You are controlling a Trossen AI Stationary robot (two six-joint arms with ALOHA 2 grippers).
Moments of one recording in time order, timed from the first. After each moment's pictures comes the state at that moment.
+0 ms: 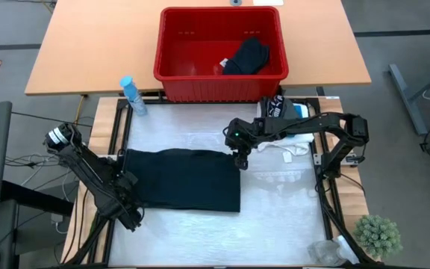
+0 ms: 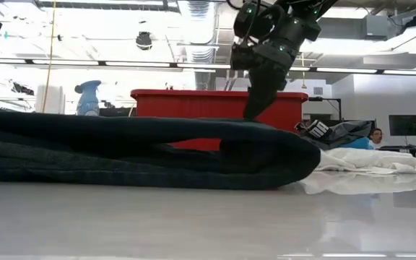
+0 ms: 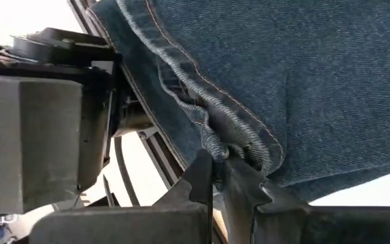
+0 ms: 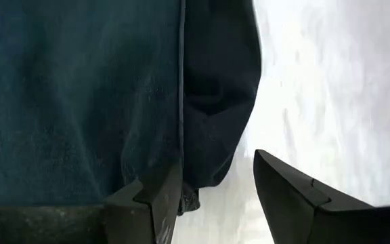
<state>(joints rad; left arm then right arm) -0.85 1.44 0.95 -1.57 -0.03 -1.82 -0.17 1.64 1.19 -0.55 -0.11 0.01</state>
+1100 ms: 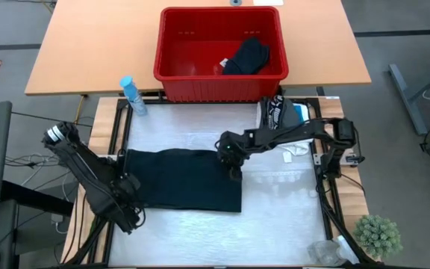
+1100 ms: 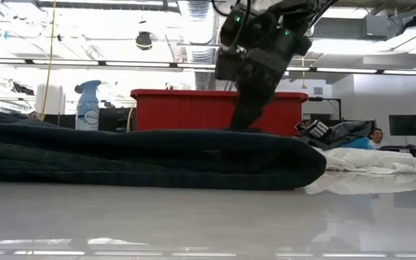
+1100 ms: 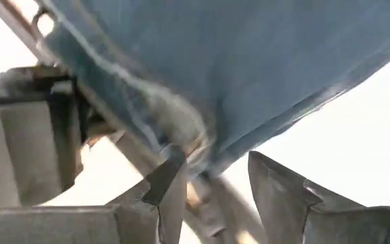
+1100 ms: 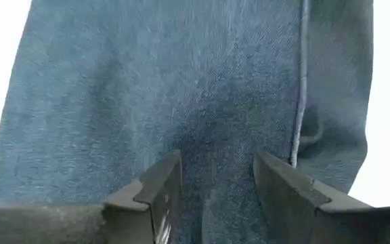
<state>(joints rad) -0.85 1.41 1.09 -1.57 -0.06 -1.64 -0.10 1.78 1.19 -0.41 -0.23 0.02</state>
